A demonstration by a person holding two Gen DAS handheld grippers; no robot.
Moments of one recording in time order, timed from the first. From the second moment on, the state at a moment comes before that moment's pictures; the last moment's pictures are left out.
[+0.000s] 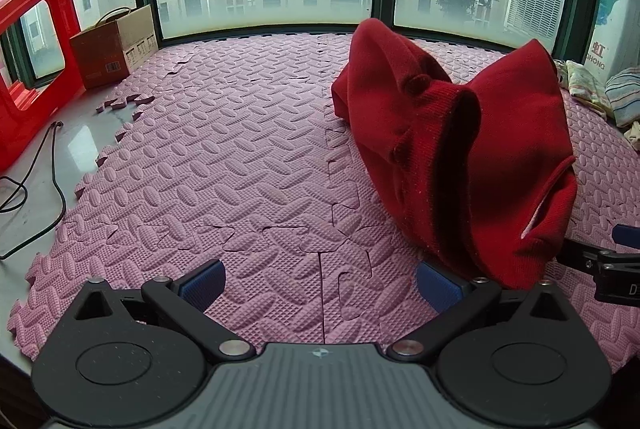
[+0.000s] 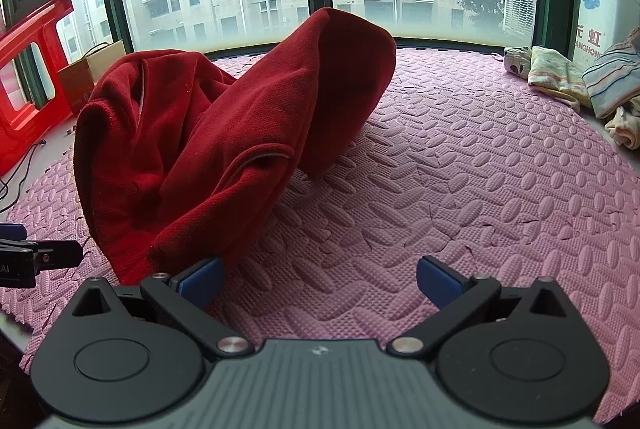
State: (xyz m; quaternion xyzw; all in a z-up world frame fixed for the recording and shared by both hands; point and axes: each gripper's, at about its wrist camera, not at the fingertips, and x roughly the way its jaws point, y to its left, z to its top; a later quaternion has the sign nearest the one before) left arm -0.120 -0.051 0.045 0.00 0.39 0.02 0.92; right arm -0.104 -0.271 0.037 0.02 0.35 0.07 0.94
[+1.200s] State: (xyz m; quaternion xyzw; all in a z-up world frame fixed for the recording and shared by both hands) left arm -0.118 -0.062 0.051 0.01 0.38 0.00 0.92; right arm -0.103 -0.266 0.040 0.01 0.35 0.07 0.94
